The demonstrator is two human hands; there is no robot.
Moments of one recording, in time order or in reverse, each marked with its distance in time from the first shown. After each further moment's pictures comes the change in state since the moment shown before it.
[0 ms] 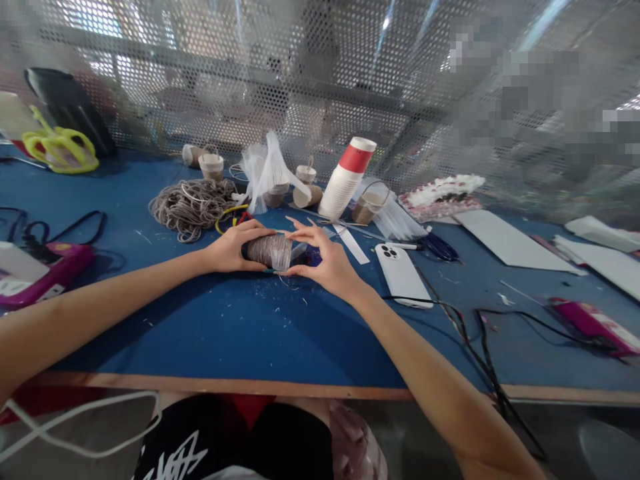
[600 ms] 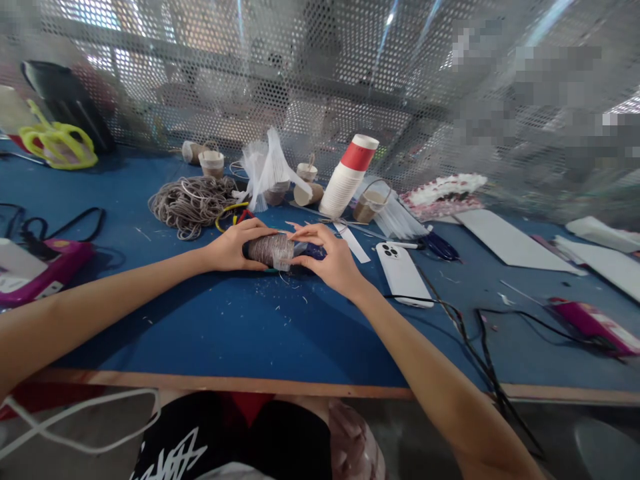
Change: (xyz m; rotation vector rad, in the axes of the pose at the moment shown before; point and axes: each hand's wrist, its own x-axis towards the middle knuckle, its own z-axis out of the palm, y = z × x) left_hand 0.001 0.003 -0.001 -0.015 -0.018 0.004; right_hand 0.002 0.002 0.000 0.096 0.079 0.044
